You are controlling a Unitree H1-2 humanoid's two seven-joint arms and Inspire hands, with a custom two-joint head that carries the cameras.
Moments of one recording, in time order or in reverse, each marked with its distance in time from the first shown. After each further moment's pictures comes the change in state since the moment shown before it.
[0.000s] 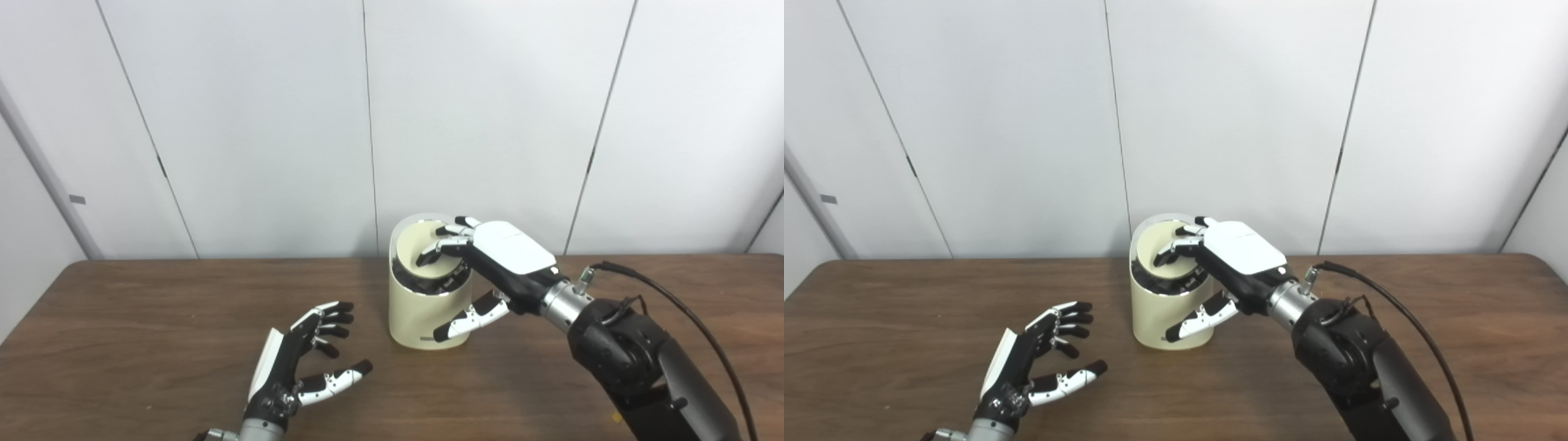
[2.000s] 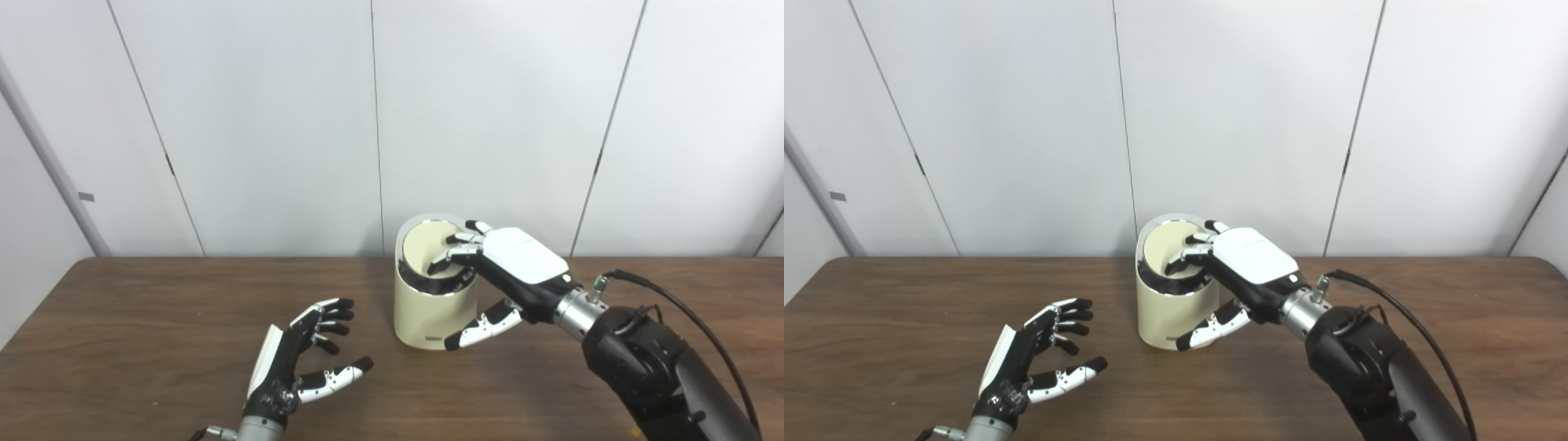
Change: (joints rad) left arm 0.005 0.000 0.000 -0.043 -0.003 0.041 -0.010; right arm 0.045 -0.021 -0.030 -0.059 -0.037 0.007 0.002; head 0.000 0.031
